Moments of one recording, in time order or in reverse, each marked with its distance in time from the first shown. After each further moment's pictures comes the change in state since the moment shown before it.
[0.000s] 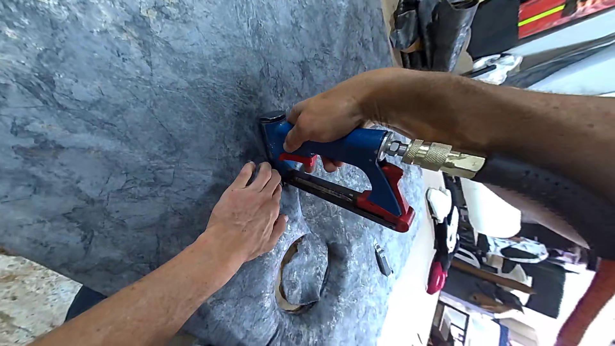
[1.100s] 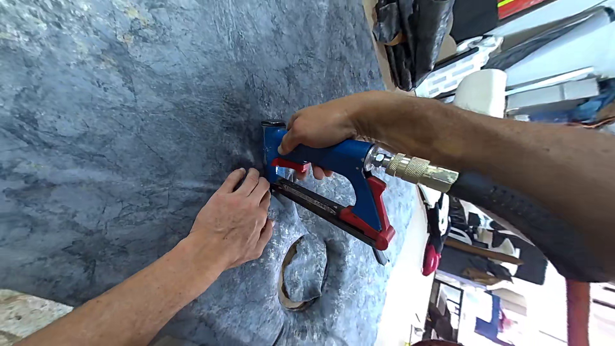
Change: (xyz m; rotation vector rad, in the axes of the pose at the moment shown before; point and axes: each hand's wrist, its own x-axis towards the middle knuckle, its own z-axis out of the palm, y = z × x) left_hand -0.003 -0.026 -0.006 -0.003 0.078 0.127; right_hand 0.008 0.021 -0.007 0.247 -0.059 0.021
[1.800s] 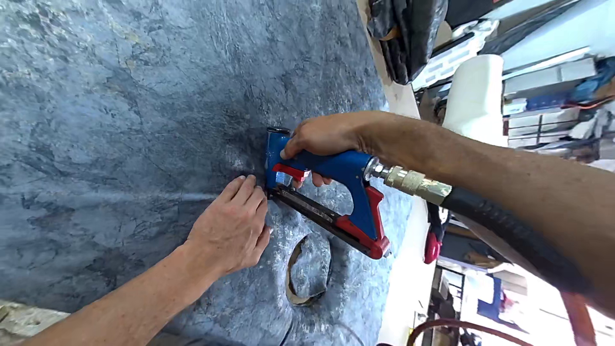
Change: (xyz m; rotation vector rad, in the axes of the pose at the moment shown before) left_hand -0.009 -0.016 -0.001 -0.043 0.108 0.080; right_hand 0.000 0.007 -0.002 0.132 0.004 0.002
